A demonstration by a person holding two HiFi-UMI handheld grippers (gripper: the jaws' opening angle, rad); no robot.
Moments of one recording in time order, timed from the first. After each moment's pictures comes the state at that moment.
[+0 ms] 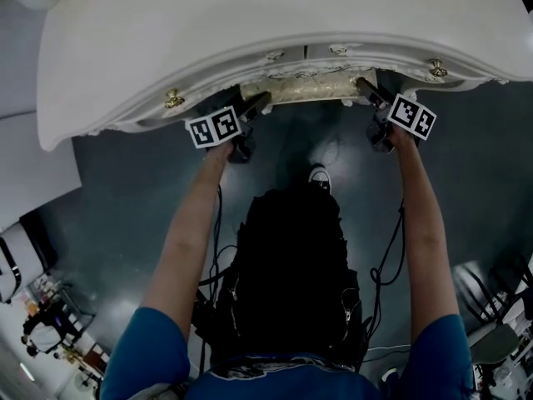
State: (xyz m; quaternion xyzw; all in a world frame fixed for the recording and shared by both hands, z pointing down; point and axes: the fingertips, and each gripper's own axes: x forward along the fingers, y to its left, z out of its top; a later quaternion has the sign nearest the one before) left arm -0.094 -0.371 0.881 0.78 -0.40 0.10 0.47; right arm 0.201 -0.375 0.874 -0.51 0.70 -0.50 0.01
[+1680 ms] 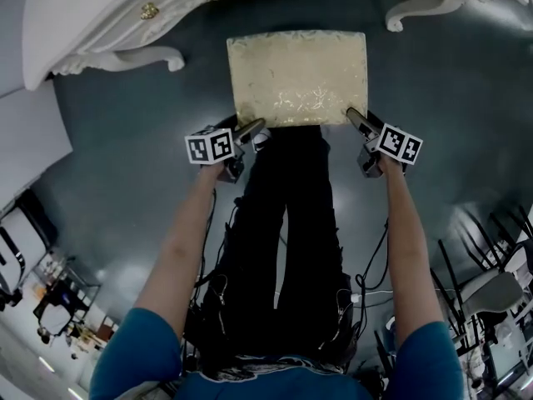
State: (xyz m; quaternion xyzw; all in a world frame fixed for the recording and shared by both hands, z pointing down) left arm -0.111 -0.079 0.902 0.74 -0.32 0.24 0.54; right arm 0.184 -0.058 0.900 -0.49 0.63 -0.60 -0.06
